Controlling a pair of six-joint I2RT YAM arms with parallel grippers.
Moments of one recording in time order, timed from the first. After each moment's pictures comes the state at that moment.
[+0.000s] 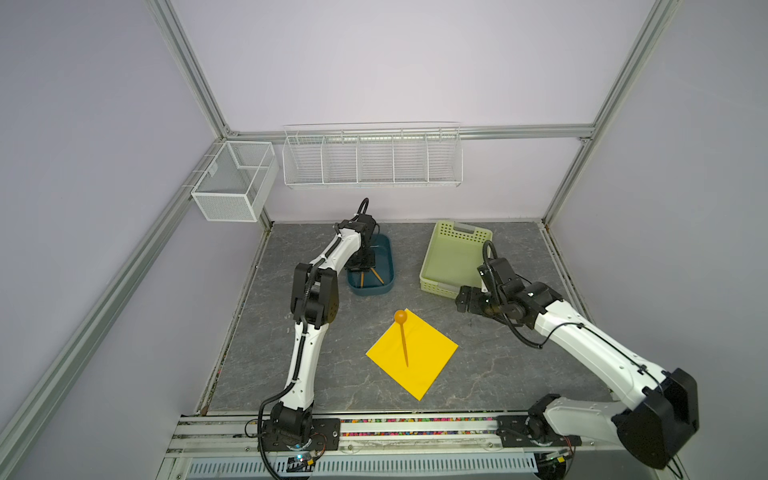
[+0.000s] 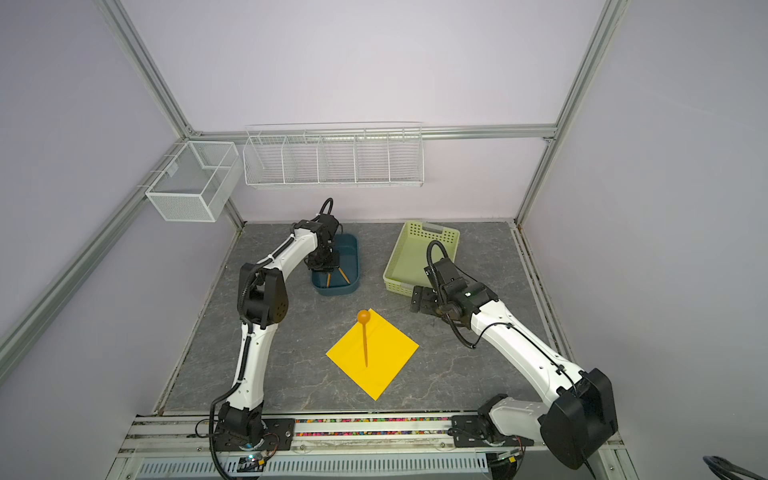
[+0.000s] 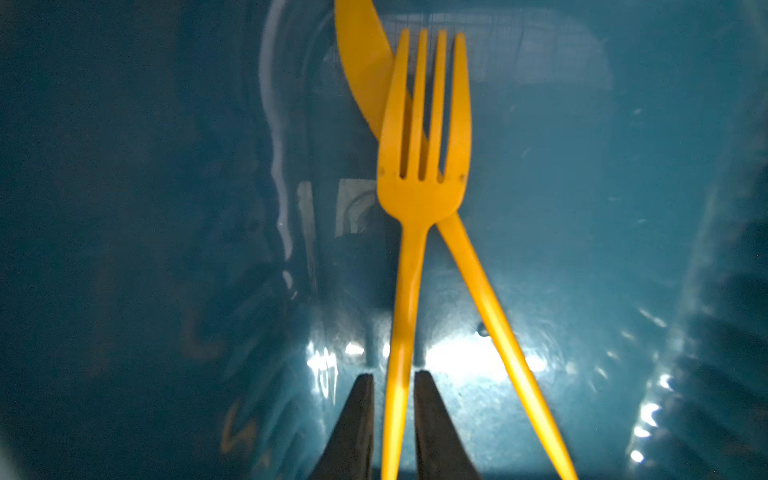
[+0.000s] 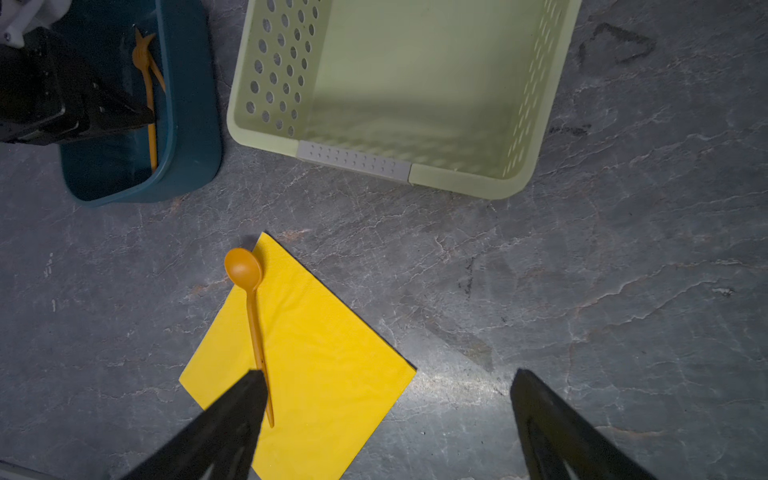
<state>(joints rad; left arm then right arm) -0.36 2.45 2.18 -1.14 -0.07 -0.35 0.54 1.26 1.05 -0.79 0.06 0.66</state>
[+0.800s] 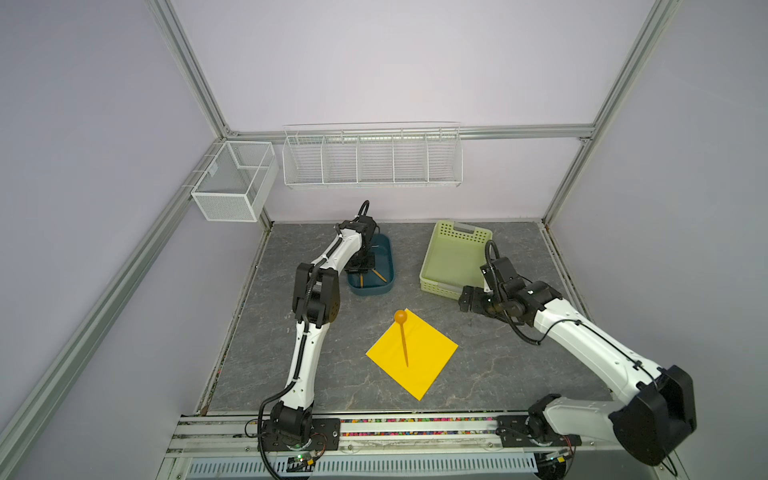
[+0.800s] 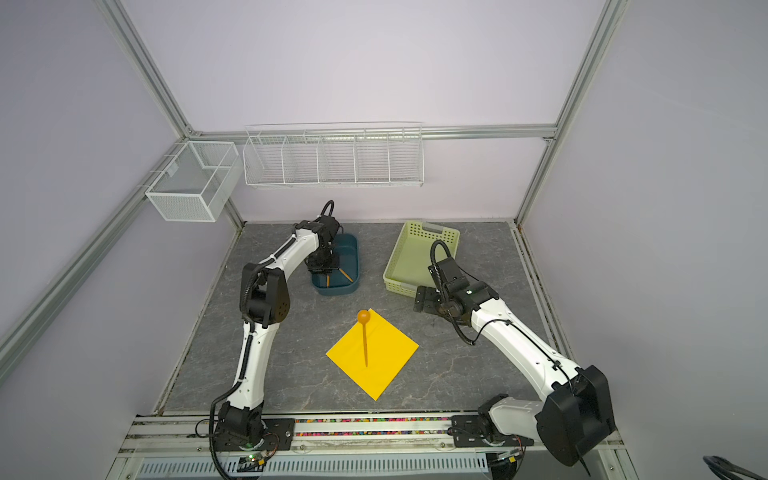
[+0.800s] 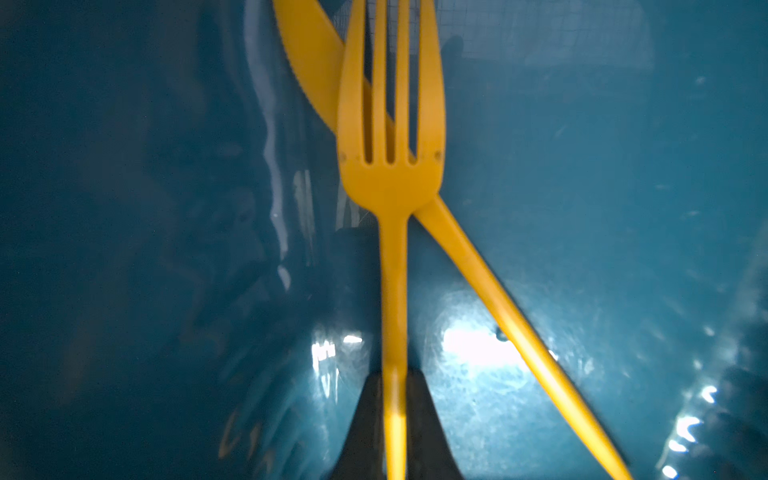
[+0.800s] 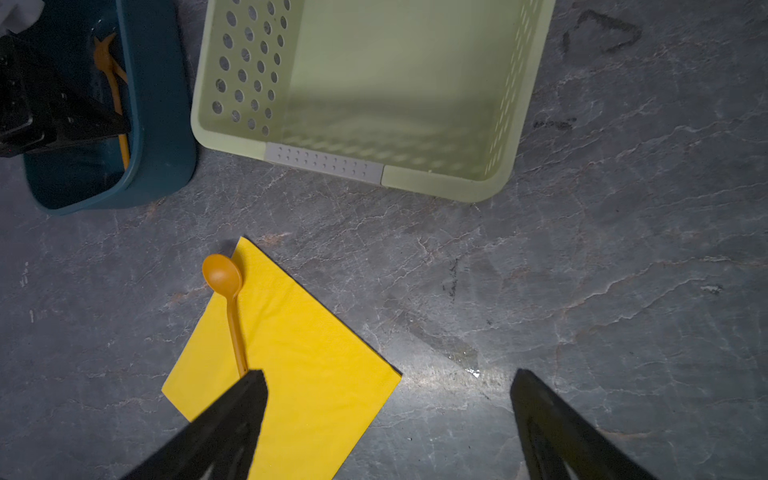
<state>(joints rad) -0.36 2.47 2.21 -1.18 -0.08 -0.35 0.50 1.27 1.03 -0.79 0.04 0.63</state>
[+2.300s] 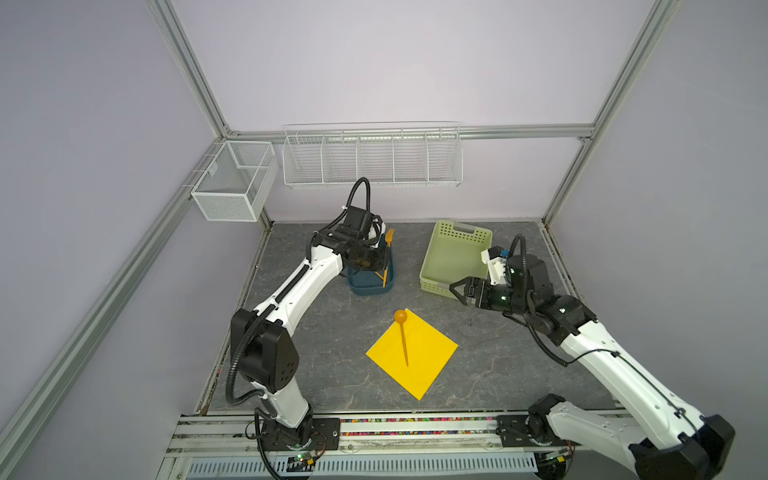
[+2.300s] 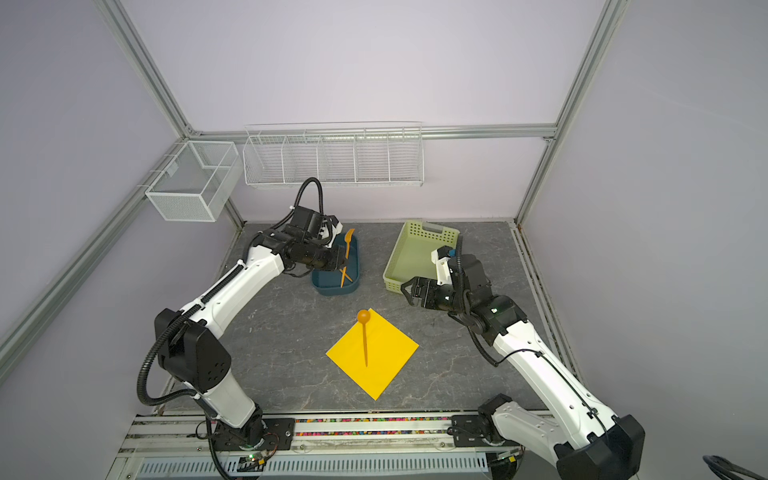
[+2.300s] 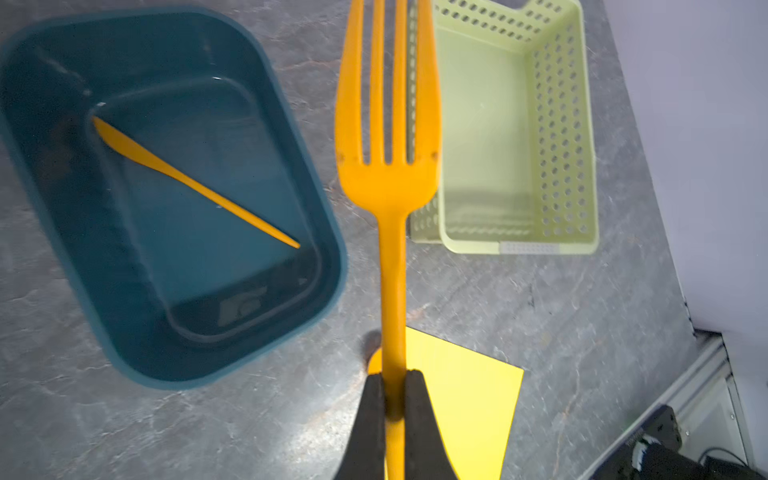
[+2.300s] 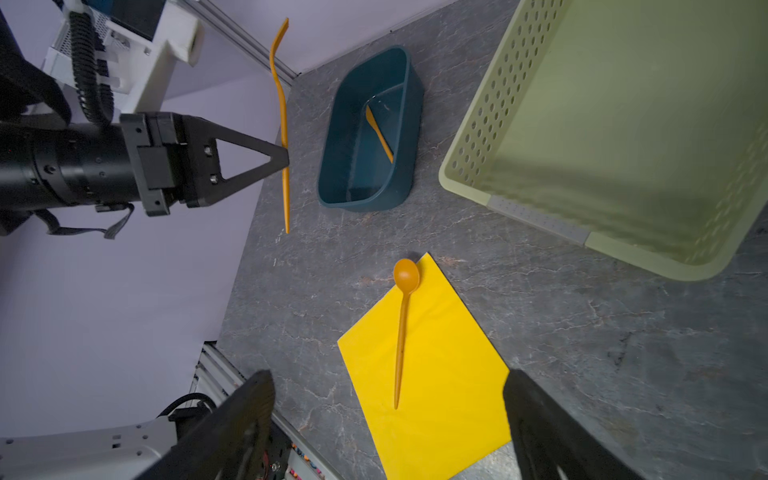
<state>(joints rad) -0.53 1.68 1.58 -0.82 0.27 -0.26 0.51 1.06 1.00 -0.56 -0.30 0.61</state>
